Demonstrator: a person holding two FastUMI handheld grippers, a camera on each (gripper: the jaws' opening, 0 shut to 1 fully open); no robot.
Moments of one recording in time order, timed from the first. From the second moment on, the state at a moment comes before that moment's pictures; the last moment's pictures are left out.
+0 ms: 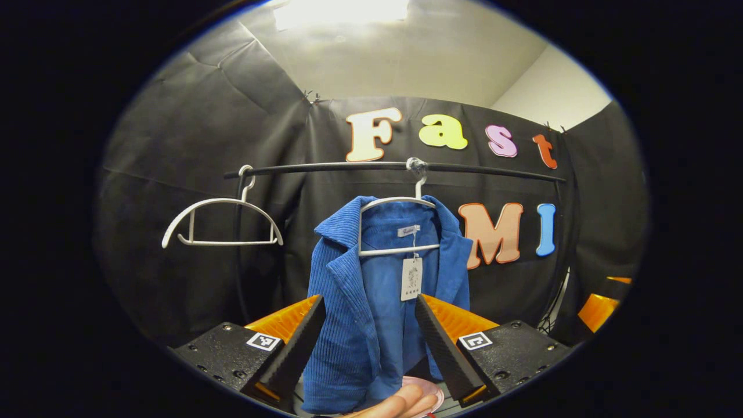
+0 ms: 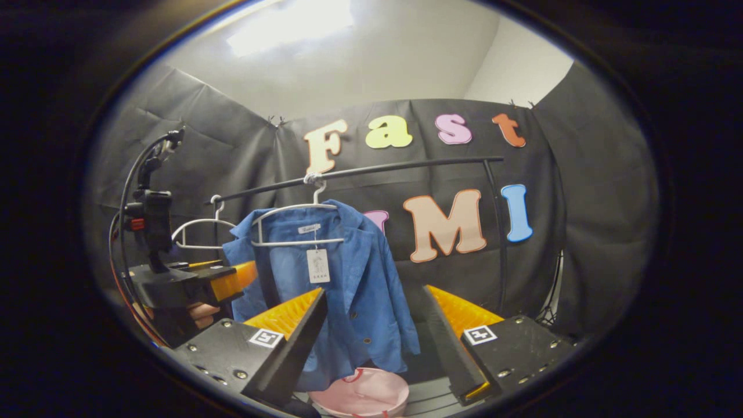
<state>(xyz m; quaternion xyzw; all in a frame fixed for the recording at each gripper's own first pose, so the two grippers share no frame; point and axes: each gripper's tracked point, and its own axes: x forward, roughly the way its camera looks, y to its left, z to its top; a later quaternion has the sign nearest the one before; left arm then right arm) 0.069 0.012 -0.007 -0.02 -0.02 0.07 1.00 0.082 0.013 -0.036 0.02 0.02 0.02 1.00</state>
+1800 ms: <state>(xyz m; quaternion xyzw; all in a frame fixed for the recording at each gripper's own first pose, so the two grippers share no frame) 0.113 0.032 -0.076 -0.06 0.05 -0.03 1.00 0.342 0.094 -0.172 -0.01 0.08 0.08 0.99</state>
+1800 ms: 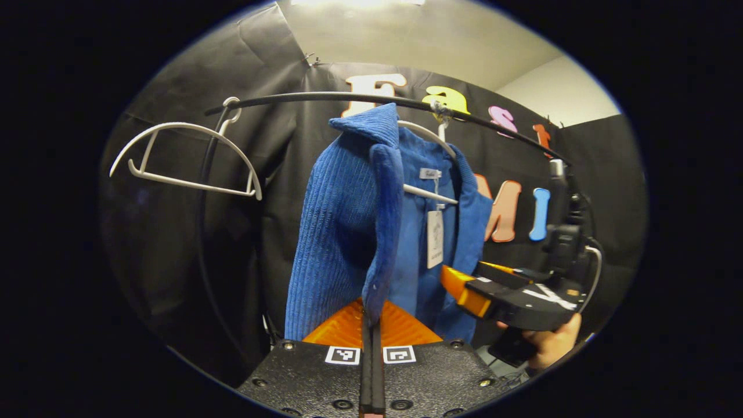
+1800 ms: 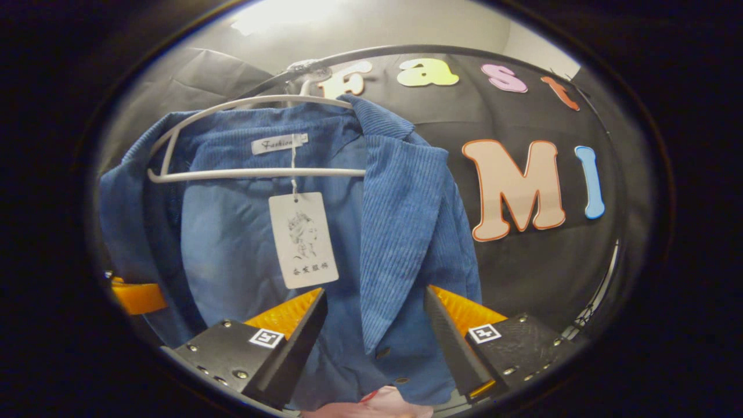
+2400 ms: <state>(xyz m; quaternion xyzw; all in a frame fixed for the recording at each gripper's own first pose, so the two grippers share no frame) 0.040 0.031 0.007 -0.10 0.00 -0.14 0.98 0.357 0.089 -0.155 -0.01 0.07 0.04 1.00</state>
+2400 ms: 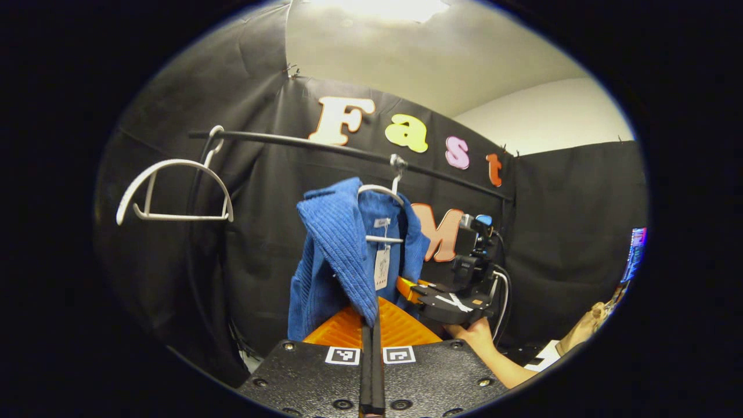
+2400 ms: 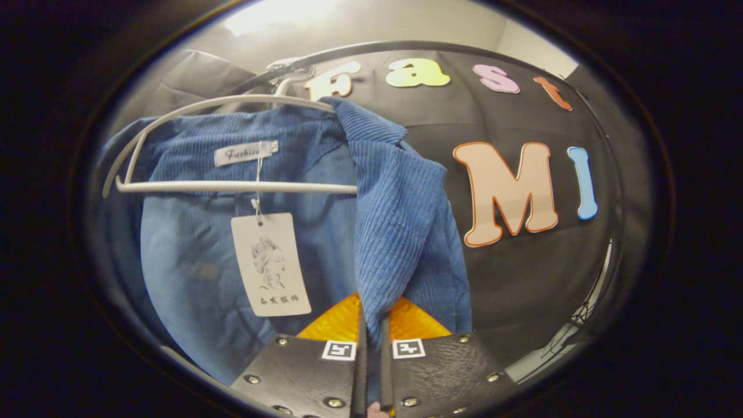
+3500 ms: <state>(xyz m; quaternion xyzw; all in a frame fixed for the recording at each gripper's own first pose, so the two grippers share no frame) 0.123 0.153 0.048 -0.02 -0.04 -0.03 1.00 0.435 -0.020 -0.096 -0.05 0.05 -0.13 0.99</state>
